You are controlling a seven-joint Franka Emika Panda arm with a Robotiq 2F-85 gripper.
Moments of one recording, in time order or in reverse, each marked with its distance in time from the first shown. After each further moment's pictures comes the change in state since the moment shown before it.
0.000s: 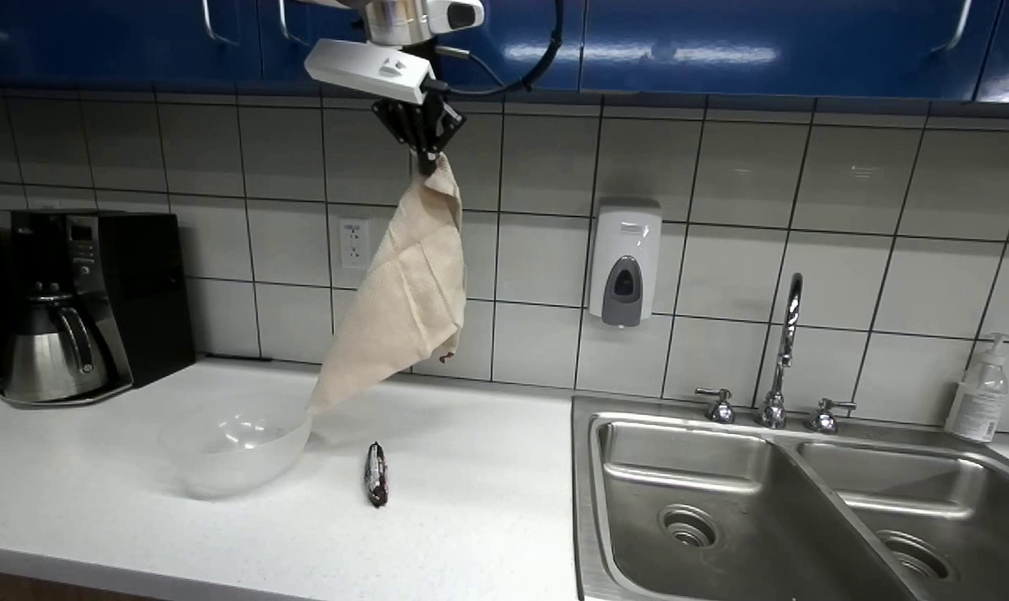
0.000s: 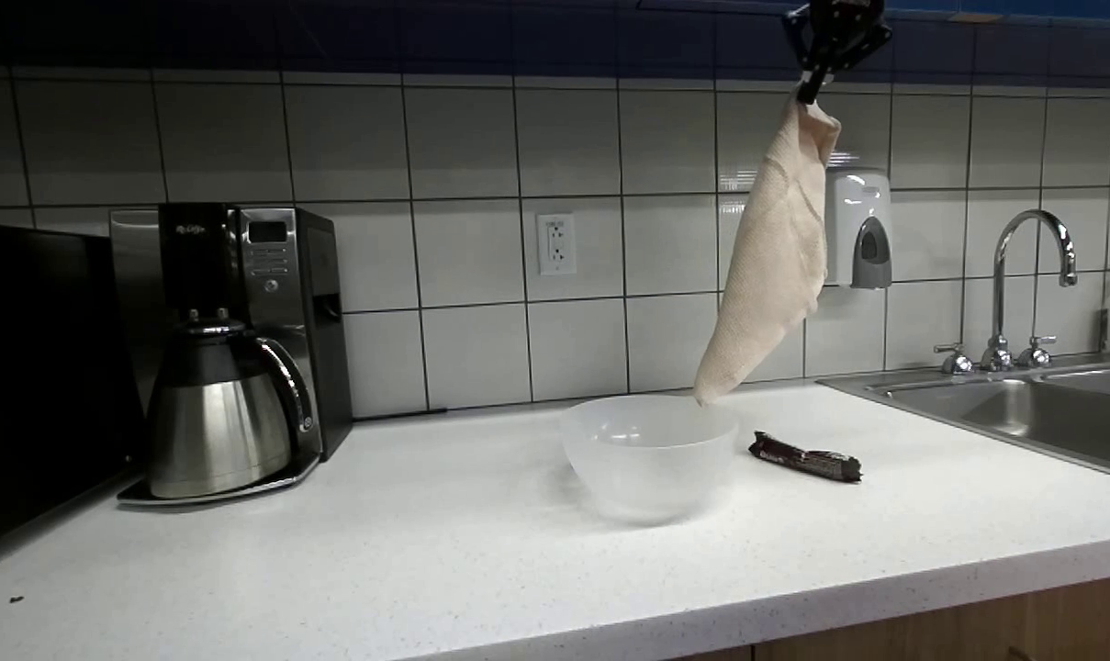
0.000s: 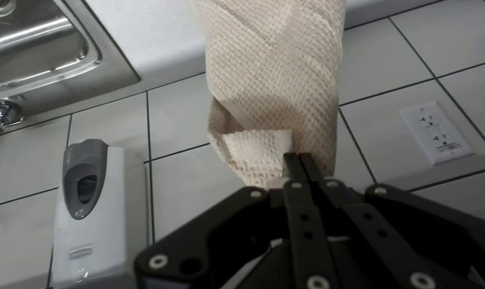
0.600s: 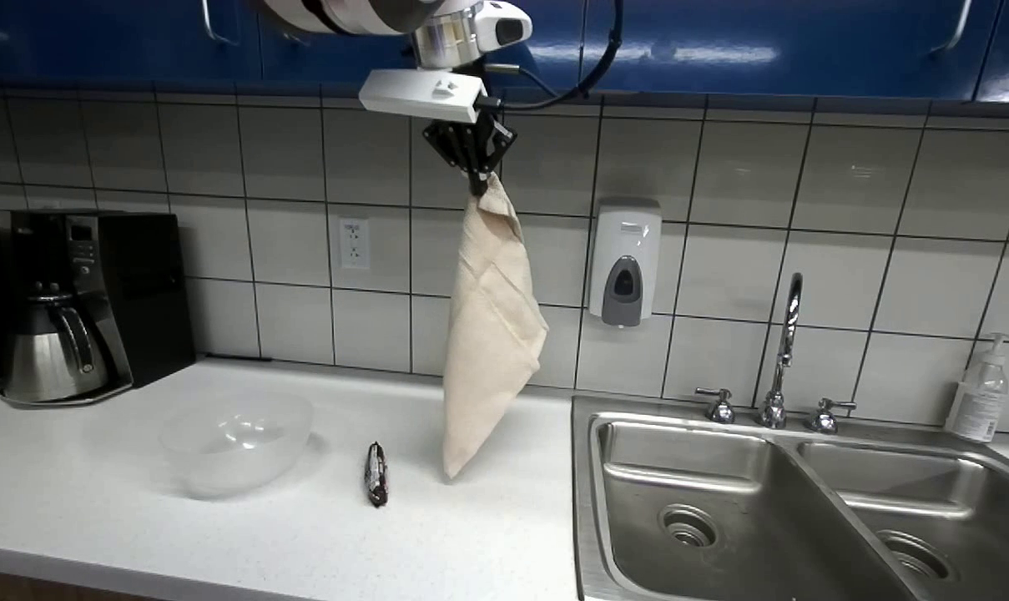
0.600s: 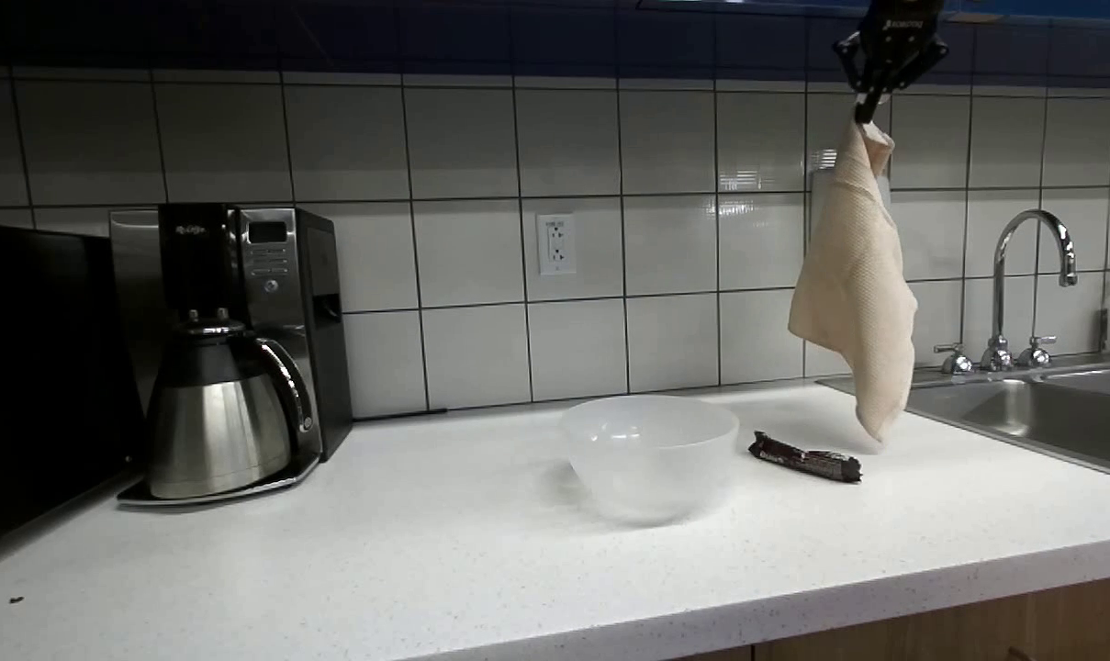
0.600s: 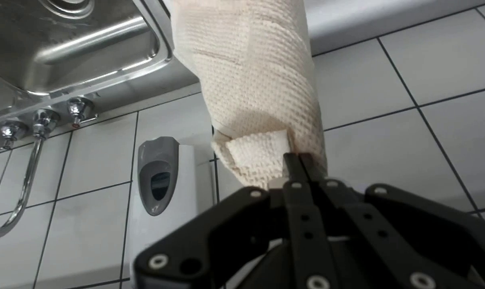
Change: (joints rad) arm -0.077 0.046 -0.033 -0.013 -0.093 0.049 0.000
